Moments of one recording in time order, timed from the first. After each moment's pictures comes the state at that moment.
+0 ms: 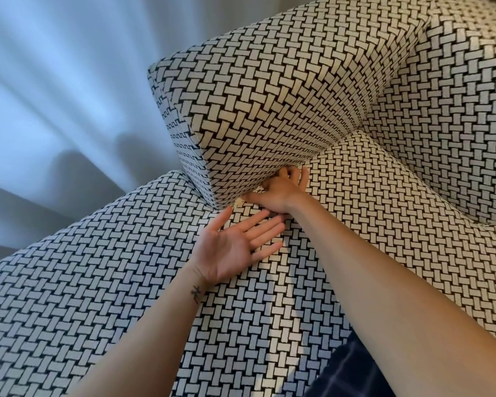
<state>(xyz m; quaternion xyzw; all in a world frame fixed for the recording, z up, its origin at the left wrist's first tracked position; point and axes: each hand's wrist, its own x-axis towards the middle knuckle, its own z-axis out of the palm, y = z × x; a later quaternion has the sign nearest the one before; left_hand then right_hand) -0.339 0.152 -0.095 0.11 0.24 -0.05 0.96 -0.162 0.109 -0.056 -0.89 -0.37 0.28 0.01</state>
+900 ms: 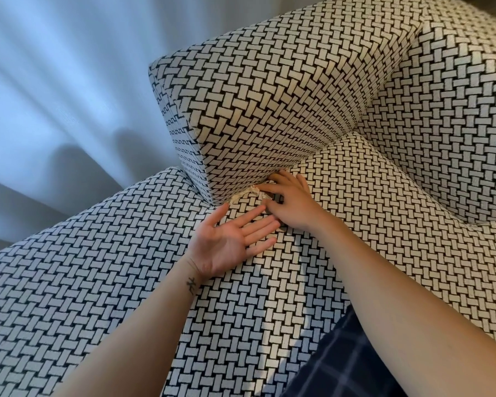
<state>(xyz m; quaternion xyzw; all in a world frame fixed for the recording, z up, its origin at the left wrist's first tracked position) -0.341 0.153 -0.096 0.12 0.21 -0.05 0.97 -0.160 0.057 -0.061 -0.84 -0.45 0.24 0.18</state>
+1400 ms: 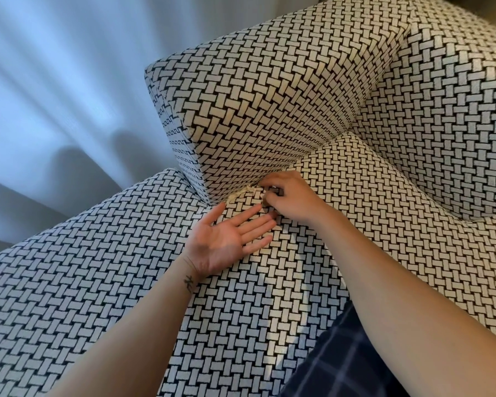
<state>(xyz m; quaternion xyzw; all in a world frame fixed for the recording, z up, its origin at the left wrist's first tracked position) -0.339 0.152 -0.089 0.11 0.23 -0.05 0.97 -0.157 0.054 -0.042 -0.84 -0.44 0.24 0.21</state>
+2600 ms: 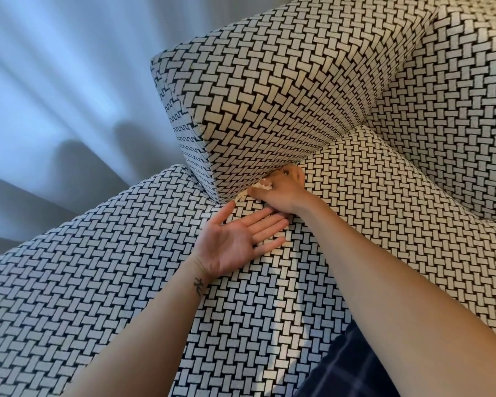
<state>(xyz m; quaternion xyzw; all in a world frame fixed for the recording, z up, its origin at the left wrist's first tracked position) -0.340 0.154 -0.103 0.10 0.20 -0.06 0.97 -0.171 0.093 -0.046 -0.86 -0.33 0.33 0.18</state>
